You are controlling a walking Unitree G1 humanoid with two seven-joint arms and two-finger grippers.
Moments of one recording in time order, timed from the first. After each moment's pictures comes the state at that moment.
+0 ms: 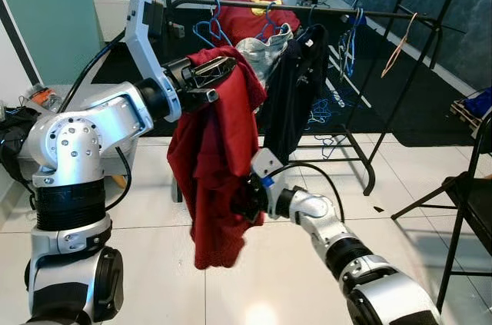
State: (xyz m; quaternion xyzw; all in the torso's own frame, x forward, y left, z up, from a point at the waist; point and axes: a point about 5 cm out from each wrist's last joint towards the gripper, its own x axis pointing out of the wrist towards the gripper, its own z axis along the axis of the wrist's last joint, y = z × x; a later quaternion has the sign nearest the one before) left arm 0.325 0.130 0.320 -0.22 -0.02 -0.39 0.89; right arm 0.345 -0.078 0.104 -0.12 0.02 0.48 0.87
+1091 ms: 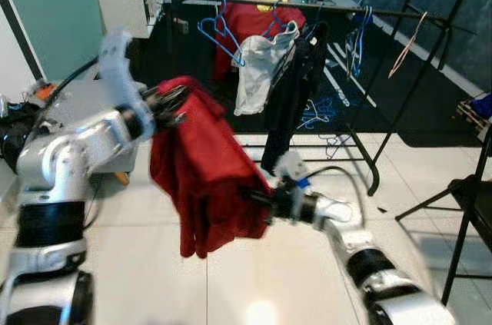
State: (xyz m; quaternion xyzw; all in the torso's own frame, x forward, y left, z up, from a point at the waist) left arm 0.344 0.225 0.233 -0.09 0.09 -0.12 0.99; right arm 0.335 -0.169 0.122 -0.07 0.02 0.51 0.86
